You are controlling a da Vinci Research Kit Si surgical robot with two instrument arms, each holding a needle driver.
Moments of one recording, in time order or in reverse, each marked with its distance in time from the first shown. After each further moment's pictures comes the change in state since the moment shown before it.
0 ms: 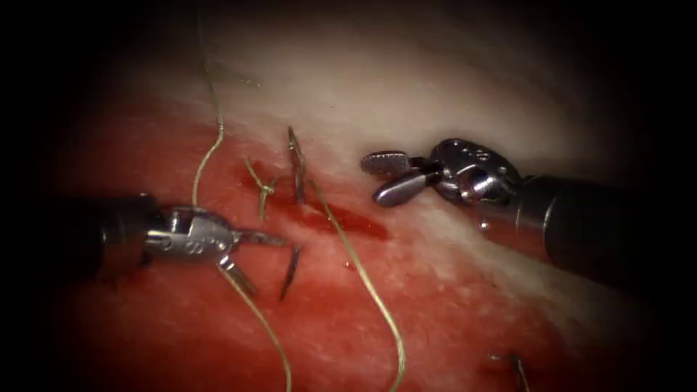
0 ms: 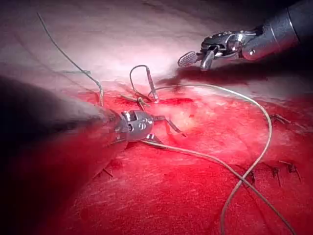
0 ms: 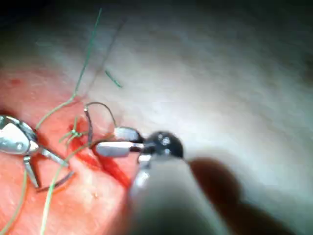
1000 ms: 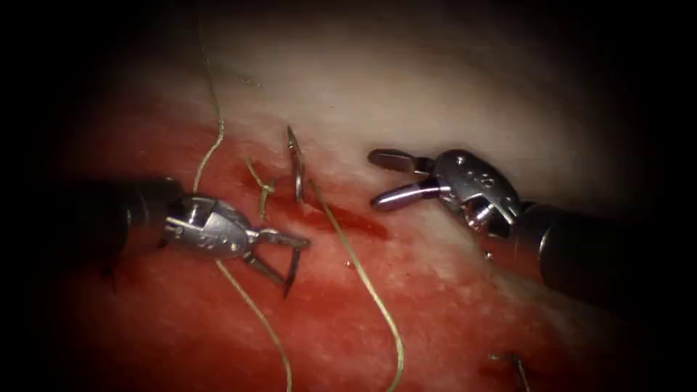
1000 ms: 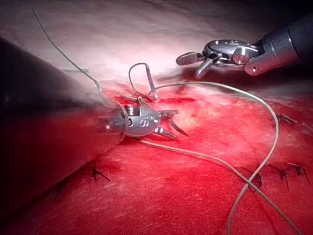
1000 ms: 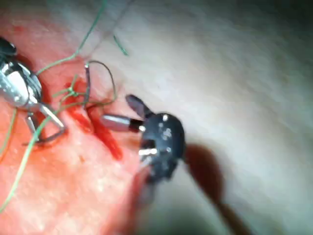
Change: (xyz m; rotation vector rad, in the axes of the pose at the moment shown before) right arm -0.002 0.001 -0.001 -0.187 0.024 -0.242; left arm 0.001 -0.001 0.002 0.121 0.169 0.181
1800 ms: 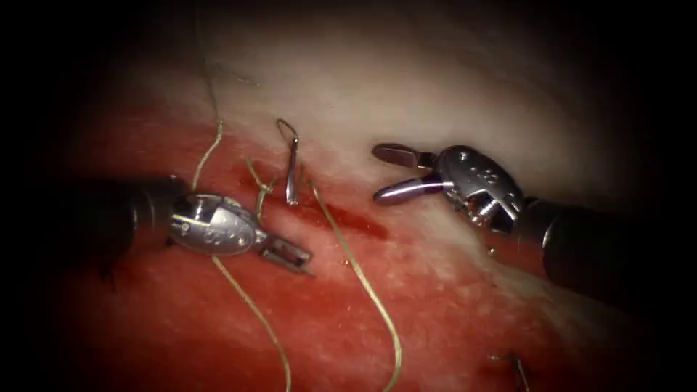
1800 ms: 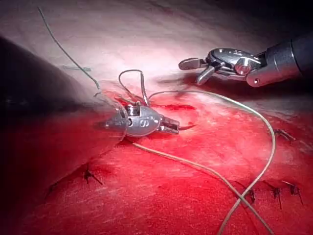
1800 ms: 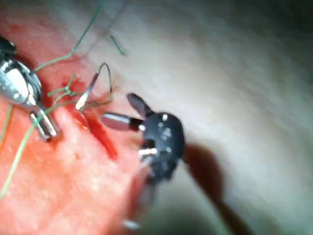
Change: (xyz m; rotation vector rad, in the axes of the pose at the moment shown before) right arm 0.000 0.001 0.000 0.003 0.000 0.051; left arm 0.000 -0.001 -0.001 -0.003 0.029 -0.127
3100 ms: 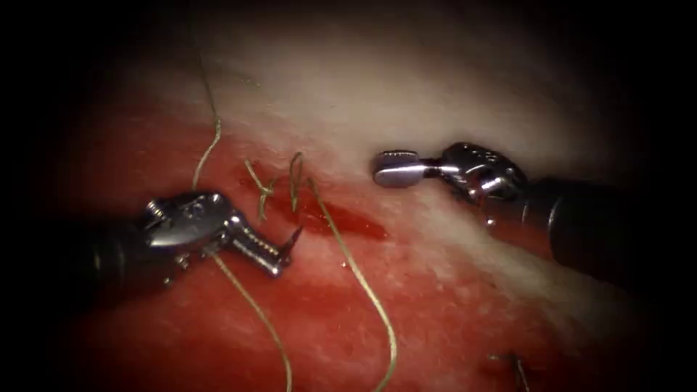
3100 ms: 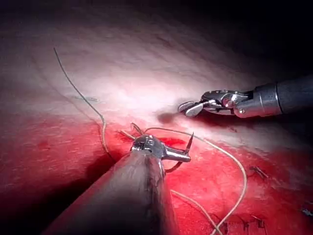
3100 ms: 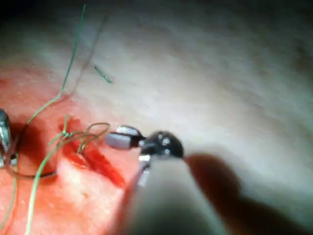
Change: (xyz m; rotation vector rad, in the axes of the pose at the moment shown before) right arm 0.000 0.000 0.000 0.031 0.006 0.565; left arm 0.006 0.000 -0.005 -0.149 0.567 -1.067
